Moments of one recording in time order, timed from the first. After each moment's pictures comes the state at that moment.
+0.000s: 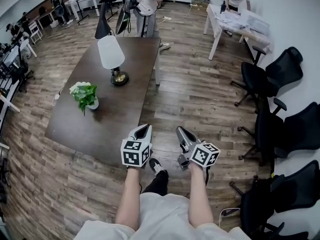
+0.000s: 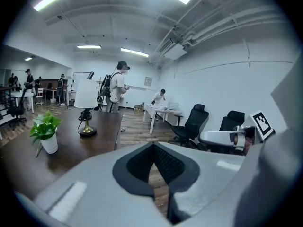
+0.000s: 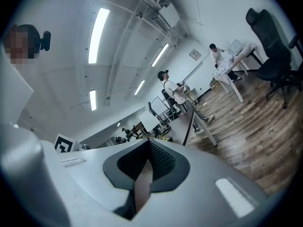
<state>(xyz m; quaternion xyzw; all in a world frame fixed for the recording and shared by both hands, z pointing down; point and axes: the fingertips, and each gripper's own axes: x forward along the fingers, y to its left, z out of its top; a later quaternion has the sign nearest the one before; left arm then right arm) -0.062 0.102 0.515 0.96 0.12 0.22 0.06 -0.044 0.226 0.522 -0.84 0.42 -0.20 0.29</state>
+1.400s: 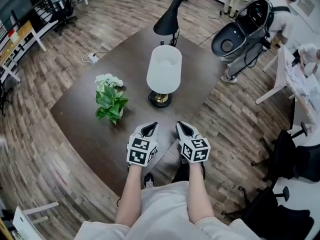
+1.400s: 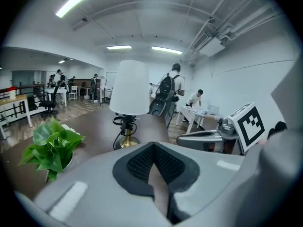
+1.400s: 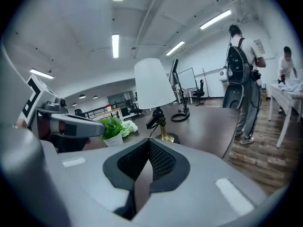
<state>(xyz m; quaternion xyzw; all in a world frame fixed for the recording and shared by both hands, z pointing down) 0.134 -0.136 0.565 0.96 -0.06 0.24 0.10 0.208 -0.076 0.603 -0.78 0.58 -0.25 -0.03</state>
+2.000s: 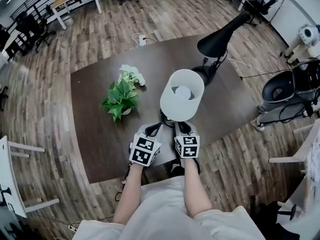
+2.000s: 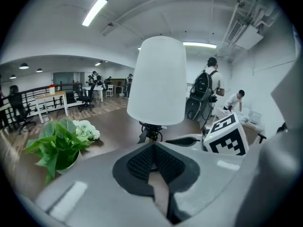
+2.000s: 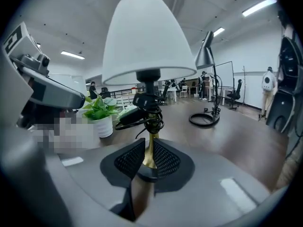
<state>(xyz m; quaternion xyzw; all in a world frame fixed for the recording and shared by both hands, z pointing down) 0.205 -0.207 0.586 0.92 -0.28 0.25 0.15 0.294 -0.216 0.672 -0.65 0.71 -0.21 -0.16</state>
